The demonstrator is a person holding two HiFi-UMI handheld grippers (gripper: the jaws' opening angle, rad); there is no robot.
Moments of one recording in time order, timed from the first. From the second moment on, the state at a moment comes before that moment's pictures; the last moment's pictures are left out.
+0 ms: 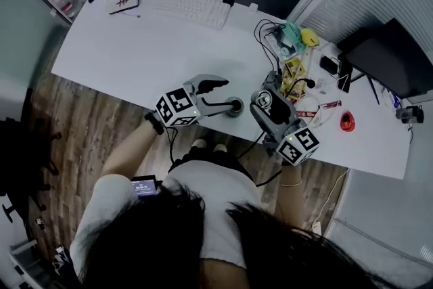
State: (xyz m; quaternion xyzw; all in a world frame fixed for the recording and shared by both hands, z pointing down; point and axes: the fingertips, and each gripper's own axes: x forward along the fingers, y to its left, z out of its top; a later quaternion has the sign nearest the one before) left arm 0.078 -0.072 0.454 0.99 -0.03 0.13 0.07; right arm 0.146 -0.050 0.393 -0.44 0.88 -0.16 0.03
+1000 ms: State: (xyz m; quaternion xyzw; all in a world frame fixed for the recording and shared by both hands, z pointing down) left arm 0.088 -0.081 0.379 0.97 -0.23 0.10 0.02; right arm 0.197 -0.029 0.345 -0.62 0.78 -0.05 -0.01
